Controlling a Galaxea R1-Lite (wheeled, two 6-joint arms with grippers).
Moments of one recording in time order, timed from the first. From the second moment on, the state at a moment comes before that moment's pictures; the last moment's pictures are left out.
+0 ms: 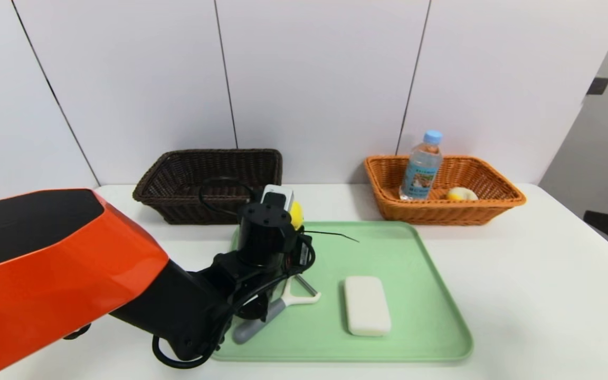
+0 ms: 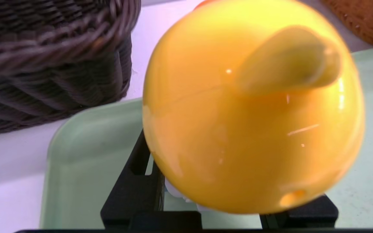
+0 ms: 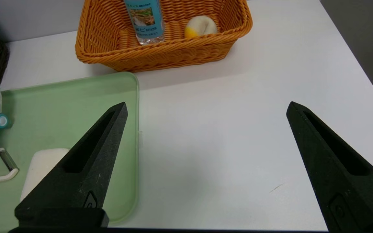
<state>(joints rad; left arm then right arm) -0.75 2.06 -0.88 -0.95 0.48 -0.11 0.24 0.97 -0.75 0.12 -0.30 0.22</state>
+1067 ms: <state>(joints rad) -0.83 1.72 -1.09 -0.52 0.39 -0.11 0.24 0.95 -0.72 0.12 -0.30 0.22</state>
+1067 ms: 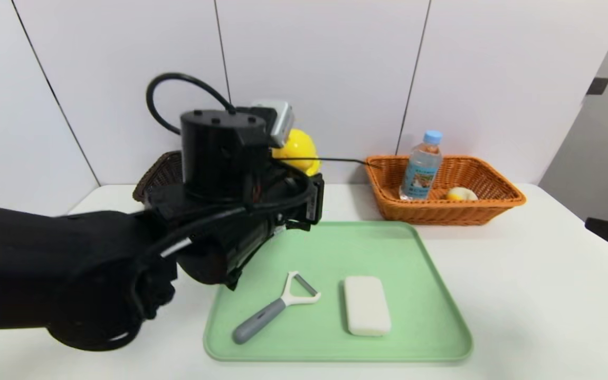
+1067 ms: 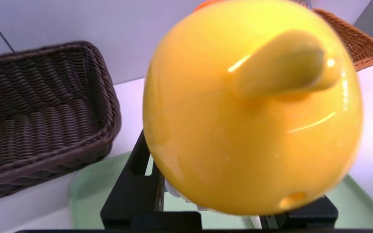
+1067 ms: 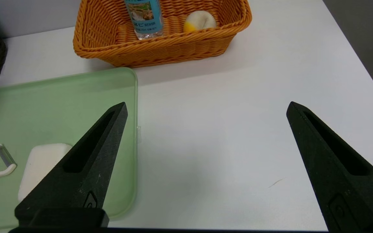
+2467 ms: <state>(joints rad) -0.07 1.91 -1.50 0.02 -0.10 -0.01 0.23 0.99 -0.75 0.12 -0.28 0.22</state>
